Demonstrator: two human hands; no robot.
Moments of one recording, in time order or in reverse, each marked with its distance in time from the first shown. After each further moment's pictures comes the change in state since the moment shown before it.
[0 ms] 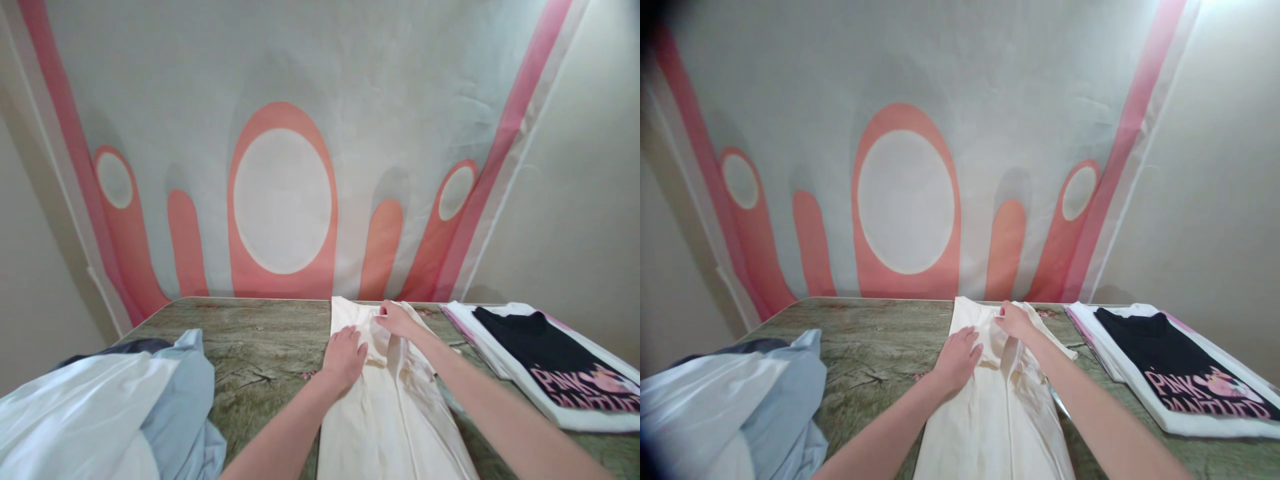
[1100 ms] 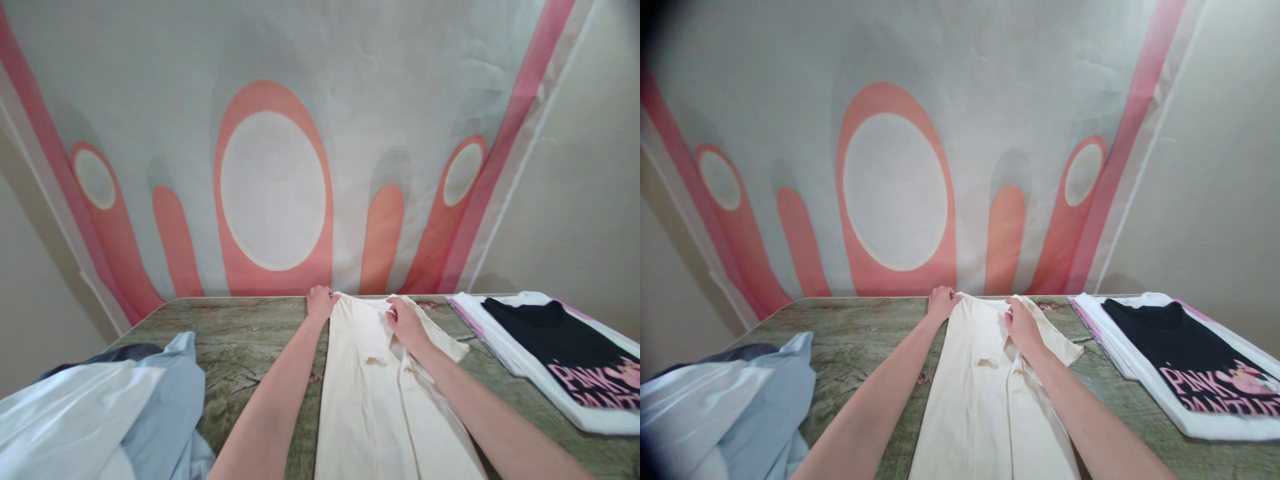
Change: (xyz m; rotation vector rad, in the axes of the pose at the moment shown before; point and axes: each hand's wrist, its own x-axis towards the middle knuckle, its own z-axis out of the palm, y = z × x) left_hand 0.114 -0.089 0.004 0.105 0.098 -0.294; right_hand -0.019 0.021 0.029 0.353 0.296 -0.057
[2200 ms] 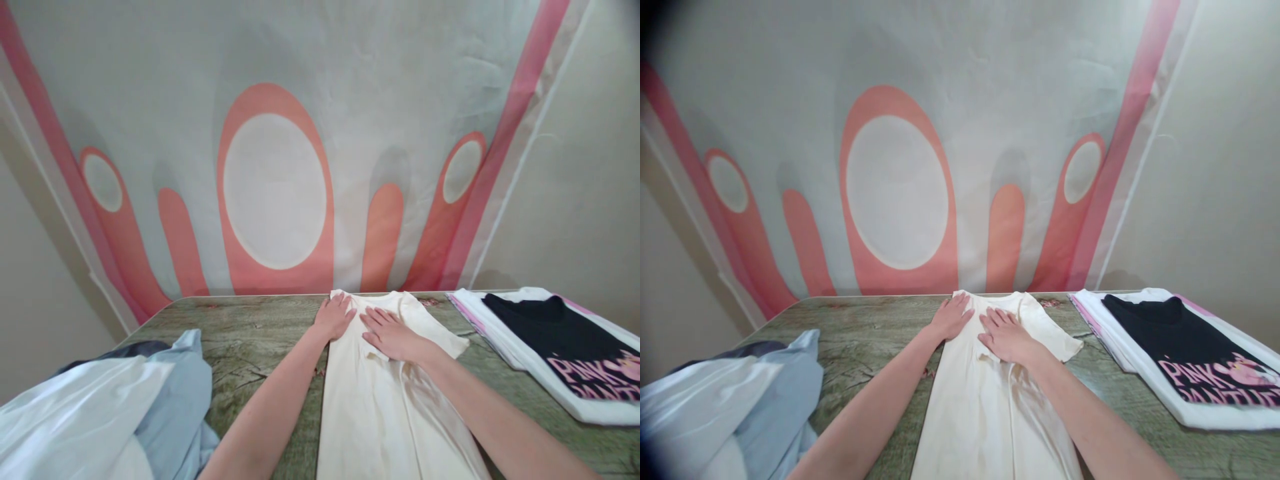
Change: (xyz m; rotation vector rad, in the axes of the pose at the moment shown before) left_hand -0.048 0.015 -0.002 0.084 -0.196 0.358; right_hand -0.022 -0.036 0.000 -0.280 -0.559 -0.303
